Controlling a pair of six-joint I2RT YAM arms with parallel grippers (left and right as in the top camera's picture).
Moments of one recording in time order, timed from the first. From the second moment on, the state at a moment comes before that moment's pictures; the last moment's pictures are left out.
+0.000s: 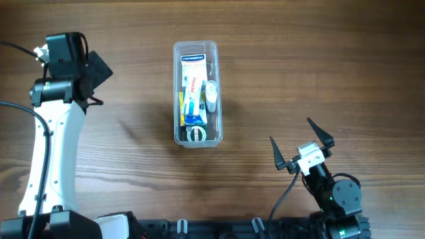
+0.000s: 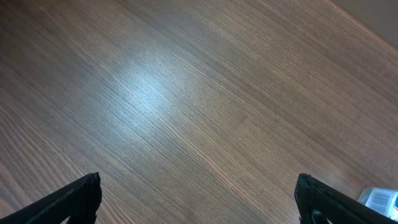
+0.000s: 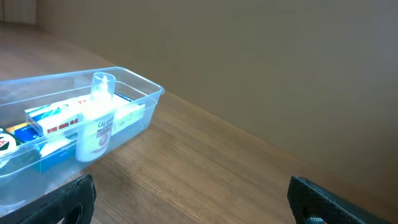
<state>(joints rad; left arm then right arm) 0.12 1.46 1.30 -0.79 -0.30 -0.52 0.25 0.02 0.01 0.01 -0.16 -0.35</state>
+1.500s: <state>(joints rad) 0.12 1.03 1.22 -0.79 -0.30 -0.52 0.25 0.02 0.01 0.01 -0.16 -0.35</state>
